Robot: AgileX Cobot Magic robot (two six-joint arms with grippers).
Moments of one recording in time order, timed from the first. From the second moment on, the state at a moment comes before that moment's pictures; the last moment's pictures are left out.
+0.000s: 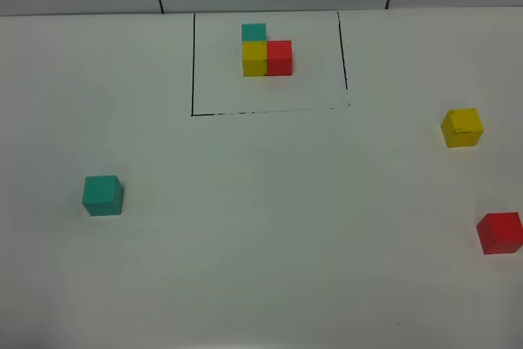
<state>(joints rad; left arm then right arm) -0.07 0.00 -0.50 0.05 1.04 0.01 -0.01 0.05 -0.50 0.07 1.06 -0.07</state>
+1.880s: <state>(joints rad) -0.07 1.29 -0.69 -0.07 0.46 -0.04 -0.01 0.05 -0.50 0.07 1.06 -0.07</state>
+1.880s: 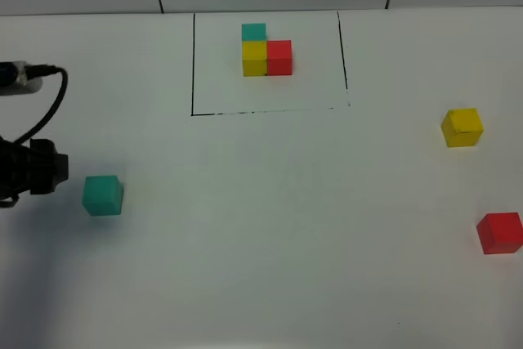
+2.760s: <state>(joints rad) -0.08 1.56 -0.89 -0.11 0.66 -0.07 -0.01 0.05 -0.50 0.07 1.06 -0.07</state>
